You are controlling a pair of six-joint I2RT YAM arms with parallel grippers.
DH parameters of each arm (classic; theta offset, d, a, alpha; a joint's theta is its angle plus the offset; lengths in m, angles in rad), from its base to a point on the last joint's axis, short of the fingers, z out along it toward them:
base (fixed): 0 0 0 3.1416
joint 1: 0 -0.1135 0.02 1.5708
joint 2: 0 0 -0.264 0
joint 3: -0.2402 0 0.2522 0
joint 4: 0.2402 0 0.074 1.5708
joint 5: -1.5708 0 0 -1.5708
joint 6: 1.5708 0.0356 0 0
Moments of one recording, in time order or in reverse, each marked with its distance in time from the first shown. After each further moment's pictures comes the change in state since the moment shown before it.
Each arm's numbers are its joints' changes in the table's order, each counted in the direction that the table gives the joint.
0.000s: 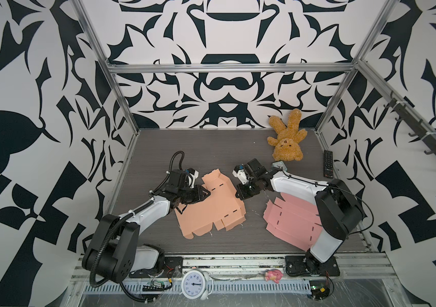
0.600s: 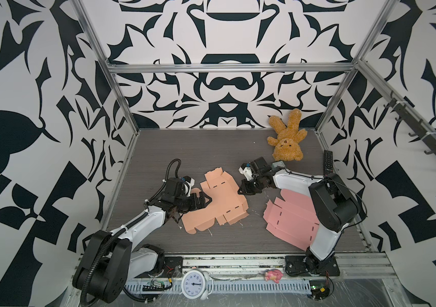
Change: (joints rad) left arm 0.000 -0.173 0.146 0.062 0.050 0.003; right arm 0.121 0.084 0.039 -0.135 0.127 0.087
